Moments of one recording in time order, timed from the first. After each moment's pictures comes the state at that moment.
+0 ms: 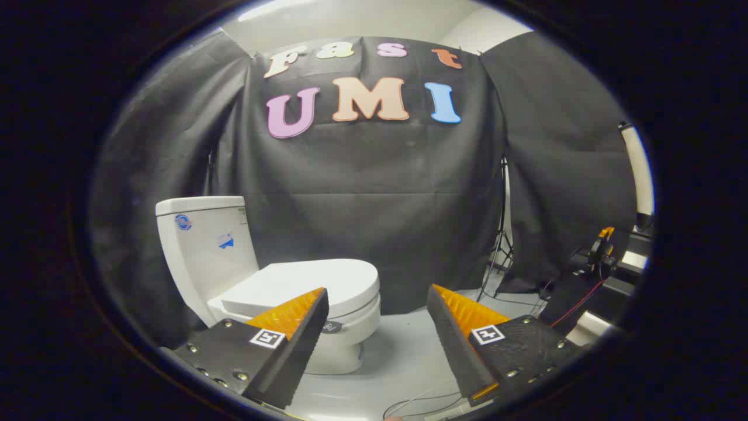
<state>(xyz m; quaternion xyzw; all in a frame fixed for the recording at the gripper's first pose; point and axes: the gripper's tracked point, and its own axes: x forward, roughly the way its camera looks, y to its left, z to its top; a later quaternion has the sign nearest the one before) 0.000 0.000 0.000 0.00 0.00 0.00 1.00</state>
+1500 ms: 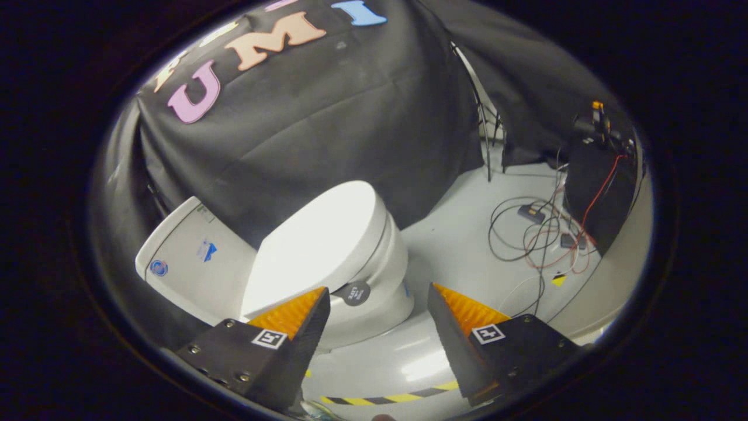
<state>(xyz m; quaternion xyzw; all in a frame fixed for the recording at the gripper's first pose) 0.058 0.036 -0.095 0.21 0.27 -0.03 0.94</state>
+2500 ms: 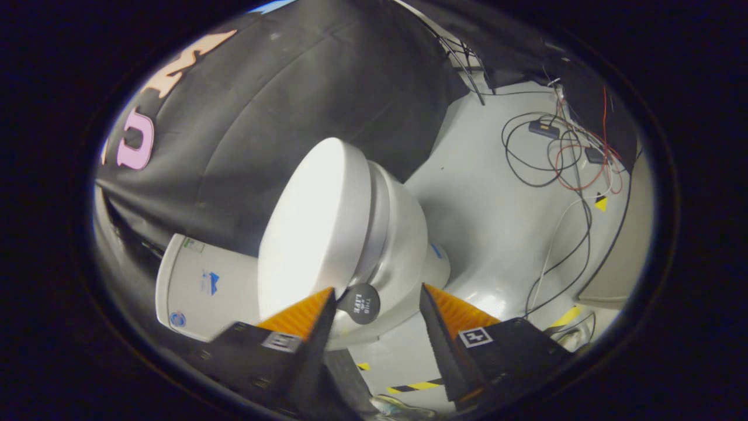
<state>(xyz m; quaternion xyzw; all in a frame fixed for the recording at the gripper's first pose) 0.134 0.048 -0.170 0.38 0.35 -0.03 0.85</state>
